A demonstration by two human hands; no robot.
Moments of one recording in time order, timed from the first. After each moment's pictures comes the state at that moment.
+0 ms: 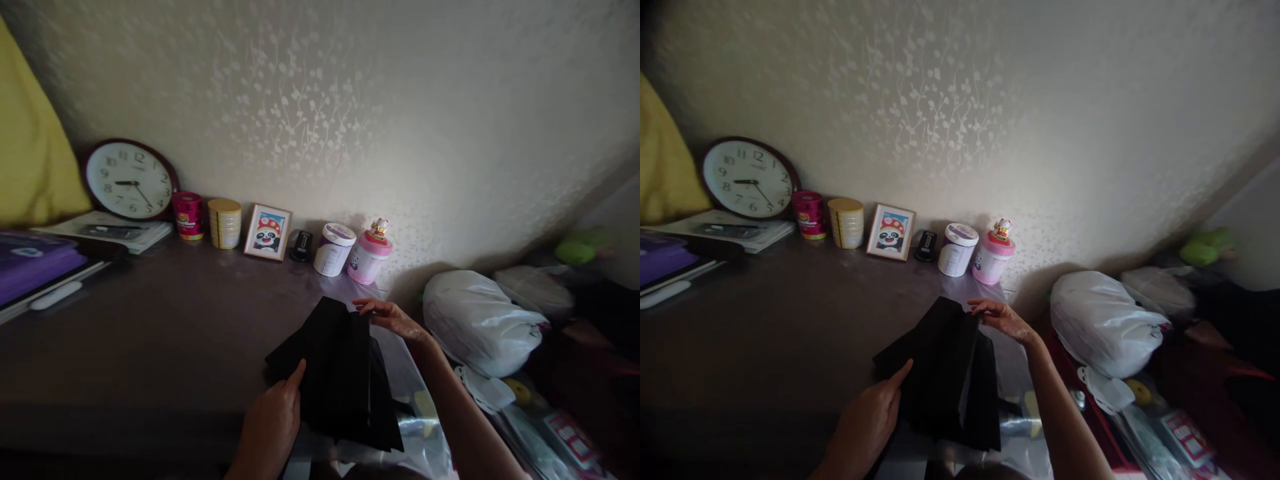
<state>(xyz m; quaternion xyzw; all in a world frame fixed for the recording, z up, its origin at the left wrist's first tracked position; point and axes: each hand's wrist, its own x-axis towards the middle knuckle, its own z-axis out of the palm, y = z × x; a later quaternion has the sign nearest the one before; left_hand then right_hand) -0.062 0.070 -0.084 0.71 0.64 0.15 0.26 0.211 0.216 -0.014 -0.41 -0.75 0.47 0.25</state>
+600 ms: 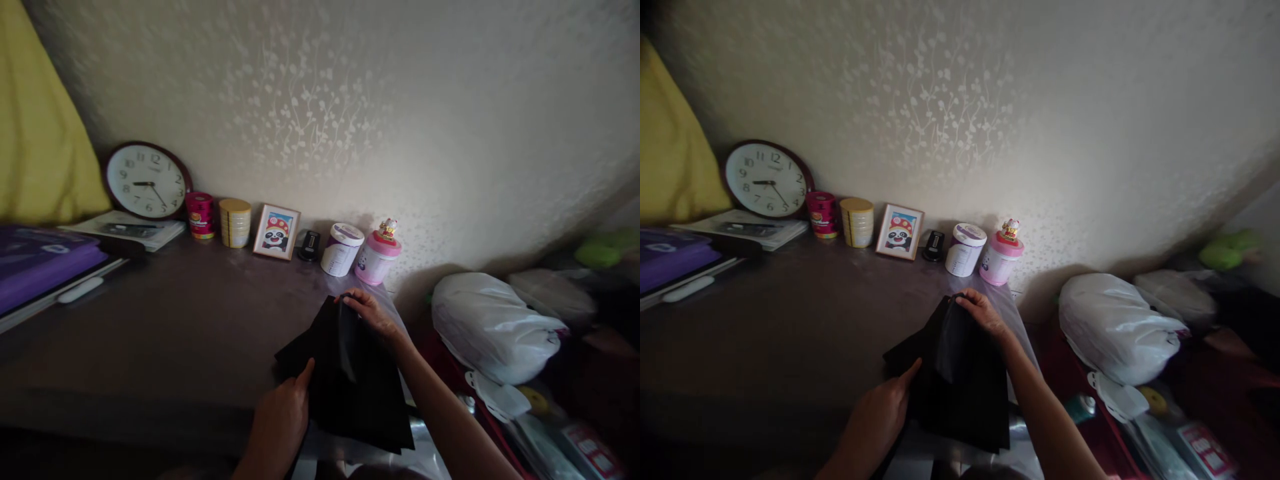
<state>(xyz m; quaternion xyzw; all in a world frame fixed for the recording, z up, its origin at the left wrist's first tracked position) -0.062 0.073 -0.085 0.72 0.63 0.12 0.25 0.137 0.232 -0.034 -0.46 -0.72 0.42 0.31</state>
